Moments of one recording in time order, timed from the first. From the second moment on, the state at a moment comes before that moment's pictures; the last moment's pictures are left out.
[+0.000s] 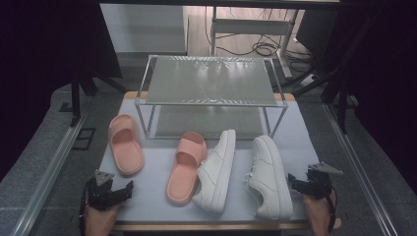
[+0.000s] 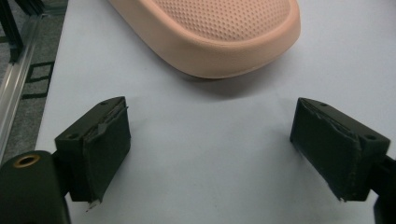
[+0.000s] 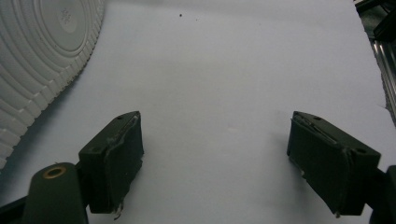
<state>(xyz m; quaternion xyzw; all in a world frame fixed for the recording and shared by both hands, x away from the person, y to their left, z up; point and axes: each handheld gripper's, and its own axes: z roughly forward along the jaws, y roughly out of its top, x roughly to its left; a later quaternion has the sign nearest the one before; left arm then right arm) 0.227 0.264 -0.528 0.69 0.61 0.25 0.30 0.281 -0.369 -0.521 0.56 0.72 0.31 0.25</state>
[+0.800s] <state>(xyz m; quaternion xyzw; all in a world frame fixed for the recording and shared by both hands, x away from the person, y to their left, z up) 0.225 0.260 -0.528 0.69 0.61 0.26 0.30 0.281 -0.368 -0.521 0.57 0.72 0.31 0.25</state>
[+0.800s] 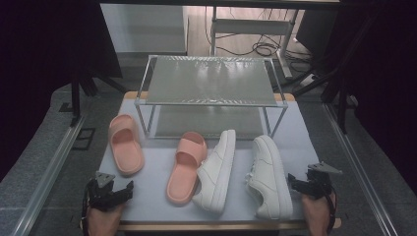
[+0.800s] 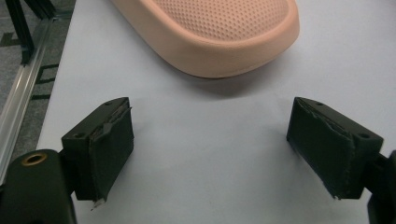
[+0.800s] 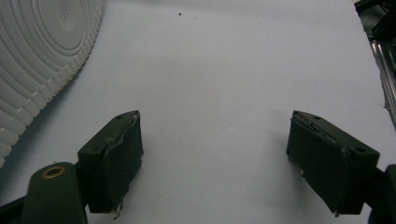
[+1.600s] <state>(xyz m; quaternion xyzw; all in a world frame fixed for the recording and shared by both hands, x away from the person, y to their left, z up) 0.227 0.259 -0.509 0.71 0.58 0.22 0.34 0.281 -0.369 -0.521 0.57 0.72 0.31 0.25</state>
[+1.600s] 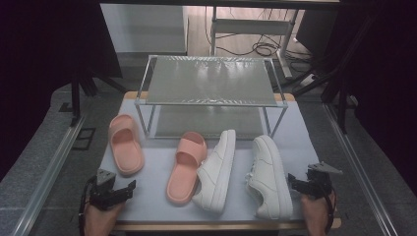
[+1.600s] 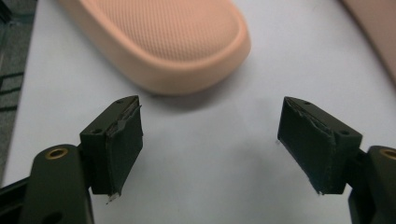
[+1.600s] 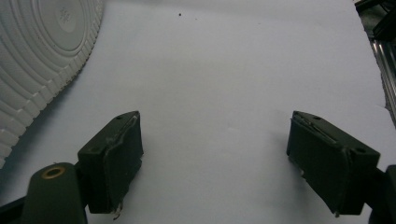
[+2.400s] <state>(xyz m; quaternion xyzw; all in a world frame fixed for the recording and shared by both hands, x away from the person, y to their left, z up) 0.274 0.254 -0.480 0.72 0.55 0.22 0.36 0.281 -0.369 -0.521 0.57 0.72 0.31 0.25</state>
